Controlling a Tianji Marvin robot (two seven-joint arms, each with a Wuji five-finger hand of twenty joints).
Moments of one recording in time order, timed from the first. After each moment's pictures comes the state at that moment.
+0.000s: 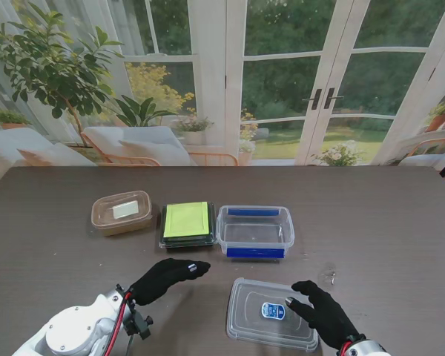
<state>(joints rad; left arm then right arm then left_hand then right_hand) 1.72 -1.08 -1.23 -1.56 -0.30 -0.26 -0.42 -2.20 -1.12 1.44 -2.02 -0.38 0.14 -0.02 1.02 0.04 0.00 -0.02 0.67 0.43 0.06 0.11 0.62 0.40 0.05 0.21 0.35 0.34 0.06 0.25 0.10 0.24 0.15 0.47 0.10 -0.19 0.88 -0.07 0.19 0.24 0.69 0.22 0.31 0.26 0.40 0.25 0.39 0.27 0.10 0.13 0.51 0.24 0.82 0.22</state>
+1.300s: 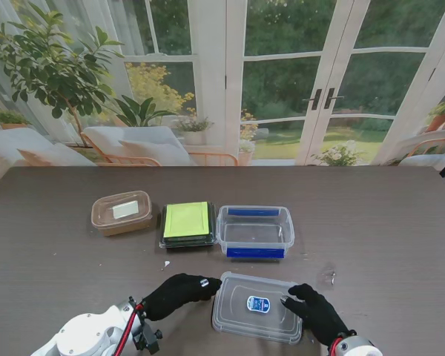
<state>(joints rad) 1.72 -1.09 -1.17 -1.54 -0.41 -0.17 -0.48 -2.13 -1.13 1.39 -1.98 -0.31 0.25 0.00 1.05 0.04 -0.01 -0.02 0.61 0.50 0.03 0.07 0.53 0.46 0.01 0.12 0.27 0.35 0.04 0.19 0.09 0.24 0.12 0.38 0.10 -0.19 0.88 -0.07 0.19 0.30 0.69 0.19 0.29 0.30 0.42 0.25 0.34 0.24 -0.01 0.05 0.44 0.19 0.77 0.17</state>
